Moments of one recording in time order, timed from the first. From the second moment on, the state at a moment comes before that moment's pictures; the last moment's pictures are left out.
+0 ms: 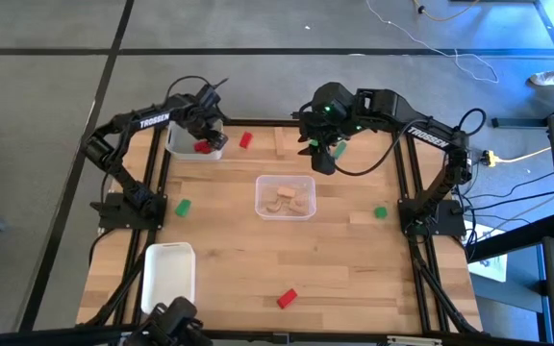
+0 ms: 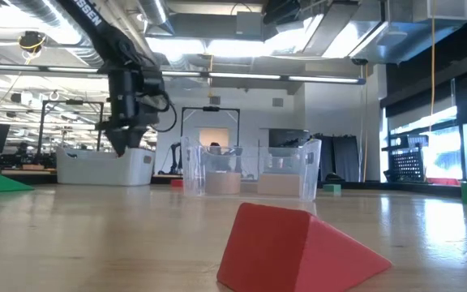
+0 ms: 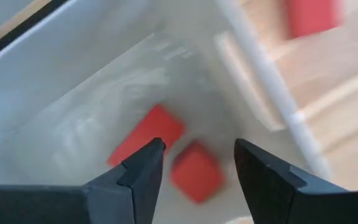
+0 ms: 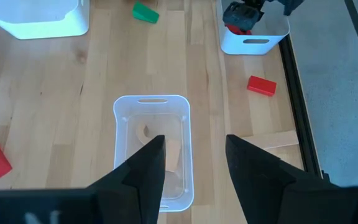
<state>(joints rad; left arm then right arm) 0.95 1.61 1.07 -0.74 0.03 -0.08 -0.25 1.71 2.02 -1.19 -0.13 -0.21</state>
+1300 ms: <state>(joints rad) 0.65 1.60 1.66 -1.00 -0.07 0.12 -0.59 2.09 2.02 -1.37 0.08 0.08</state>
